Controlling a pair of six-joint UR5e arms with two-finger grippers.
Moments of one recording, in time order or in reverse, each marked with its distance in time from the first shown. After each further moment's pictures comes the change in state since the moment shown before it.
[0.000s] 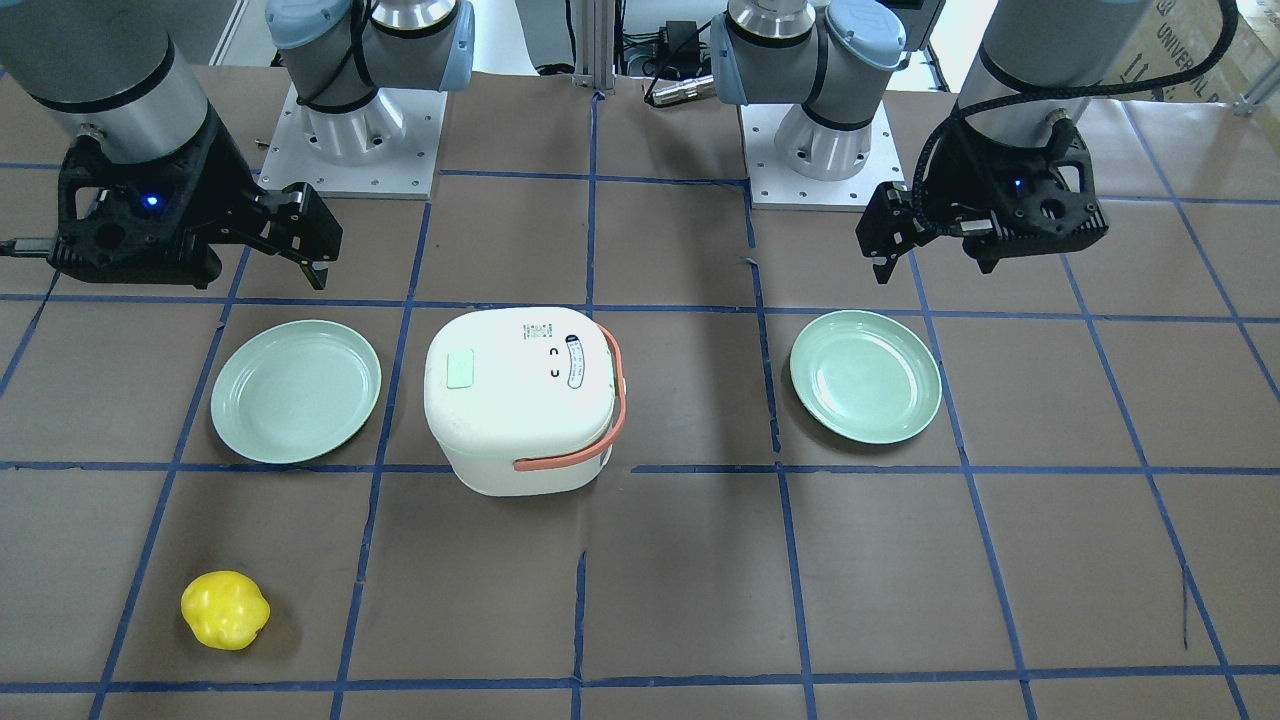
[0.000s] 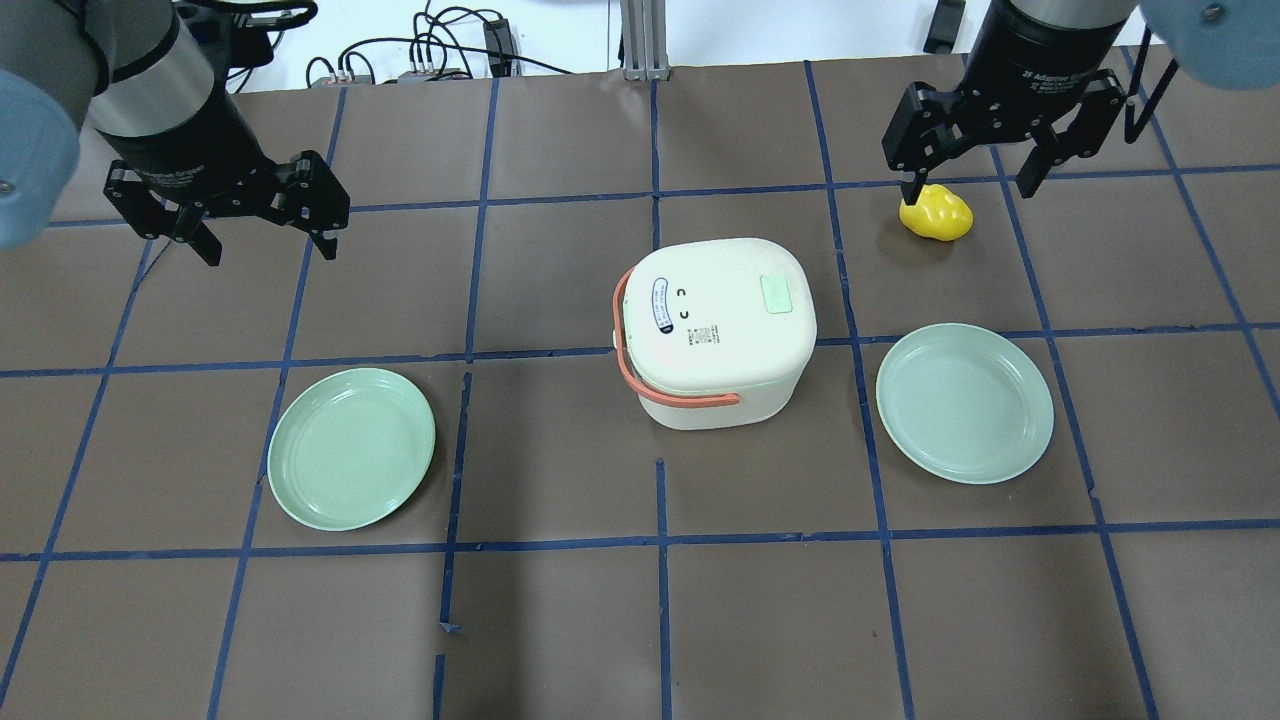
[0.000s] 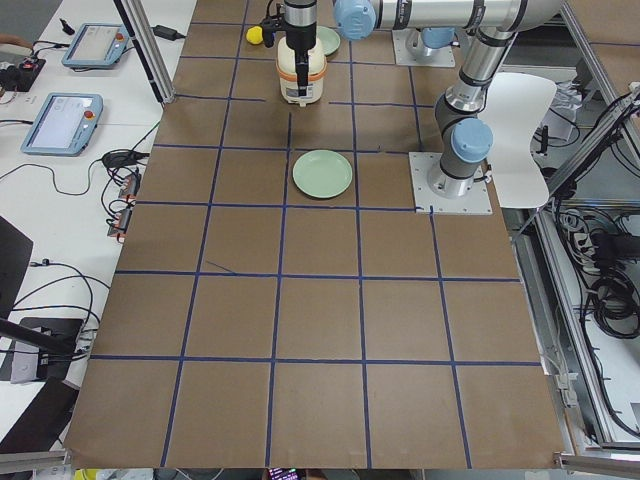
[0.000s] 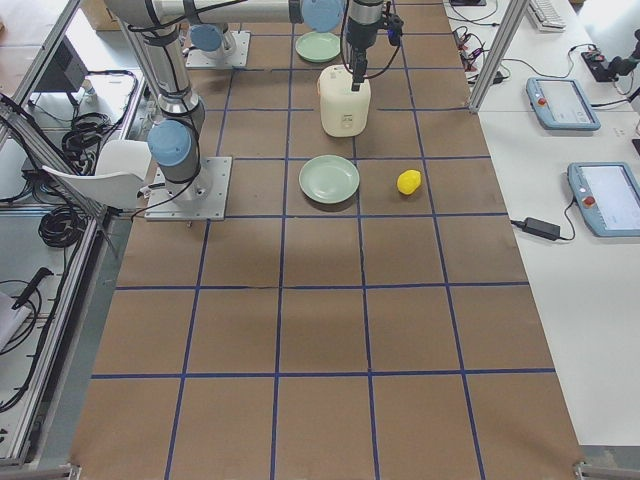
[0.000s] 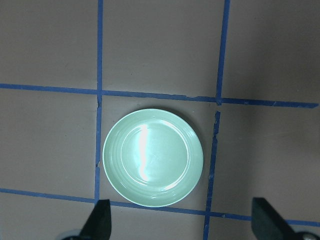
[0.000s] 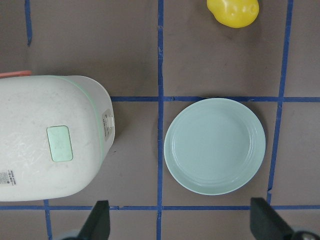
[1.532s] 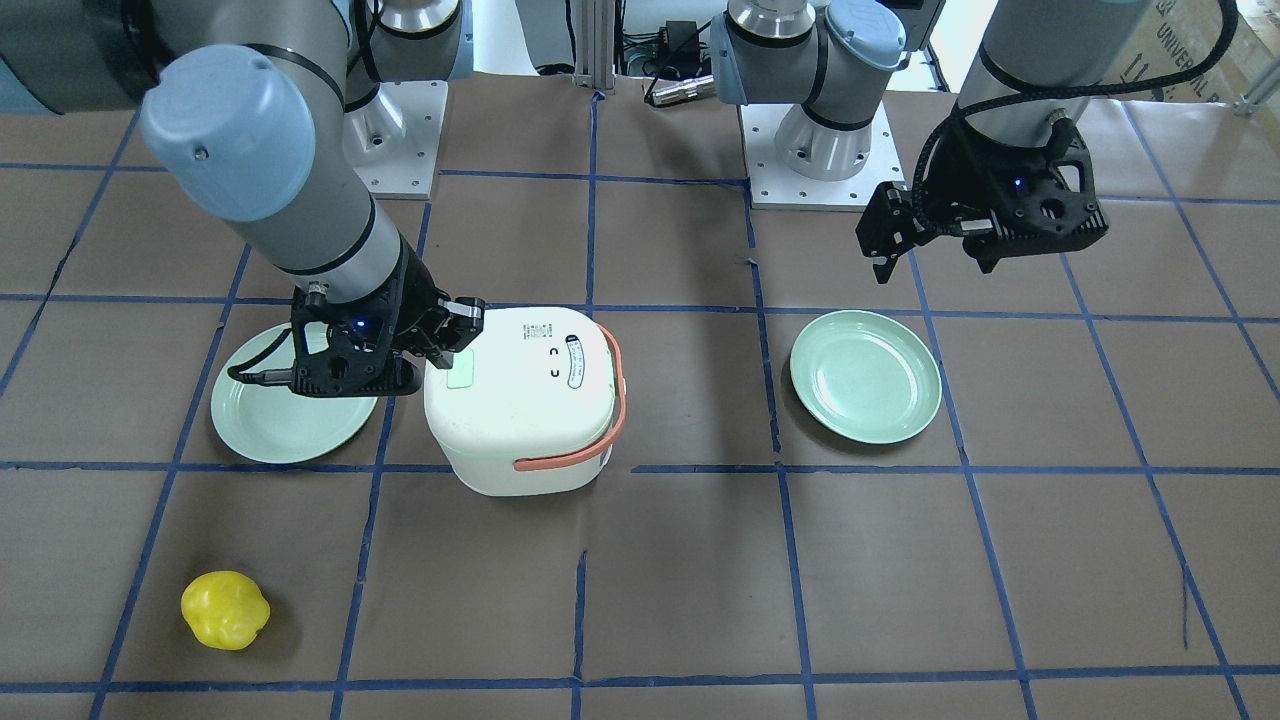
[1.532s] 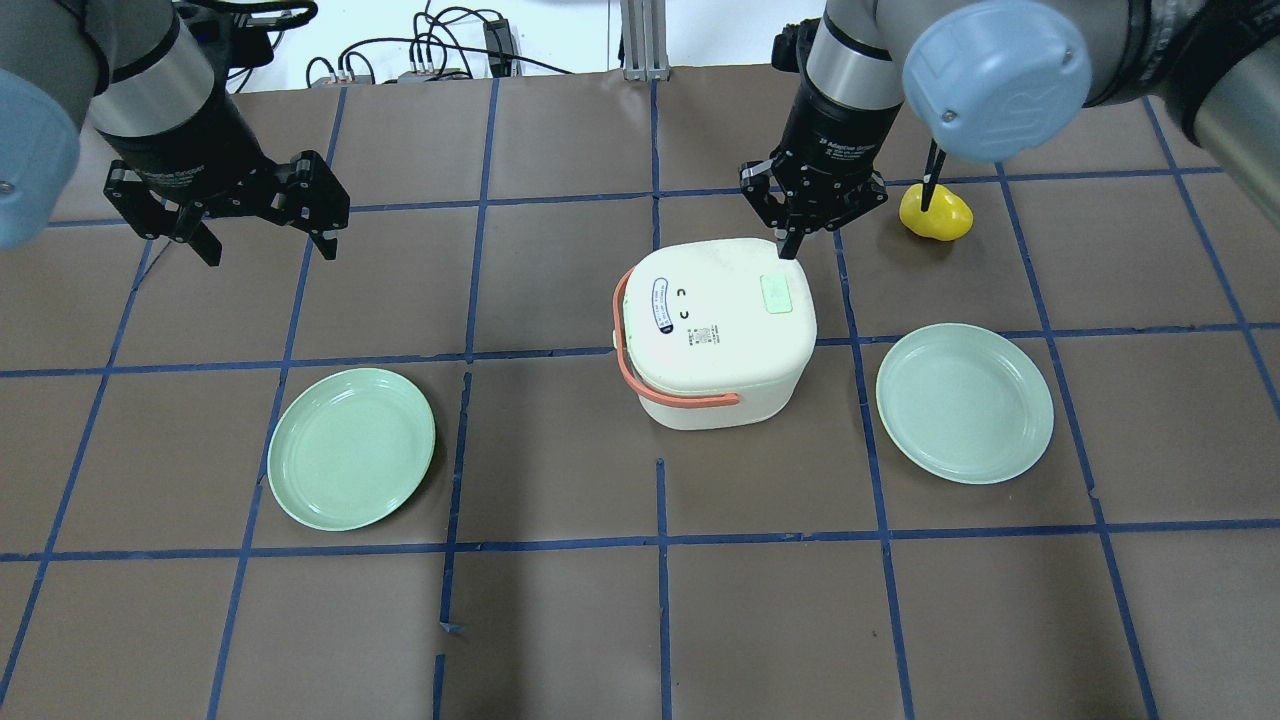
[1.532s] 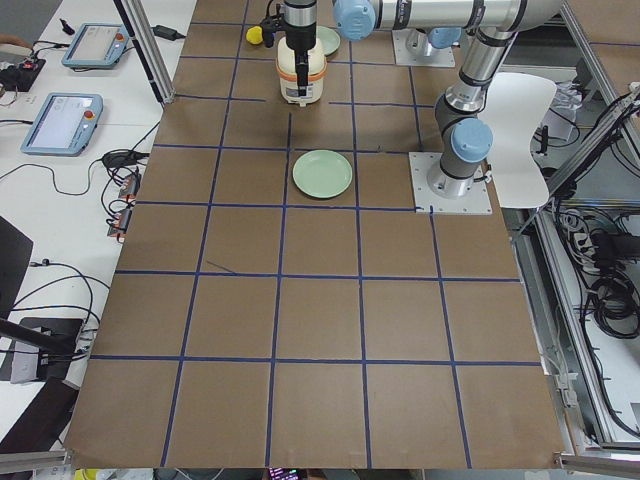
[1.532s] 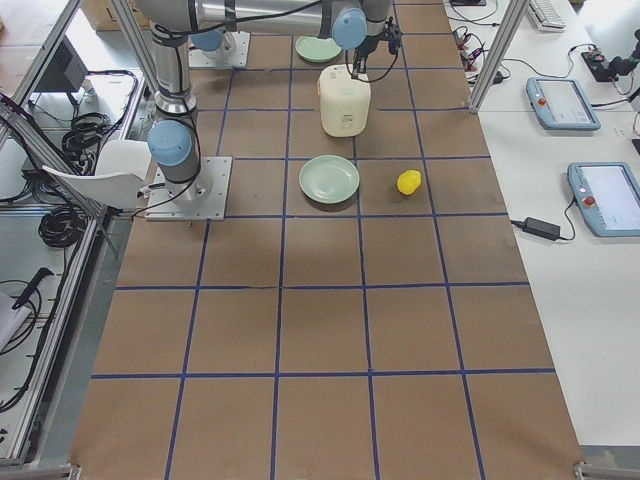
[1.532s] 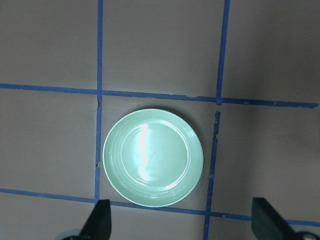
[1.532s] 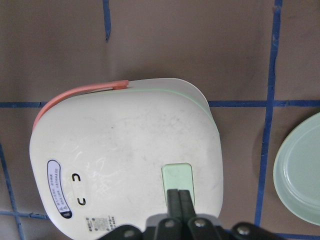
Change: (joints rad) left arm 0.000 0.000 0.000 0.000 0.000 0.000; right arm 0.144 0.161 0.049 -0.144 0.181 0.163
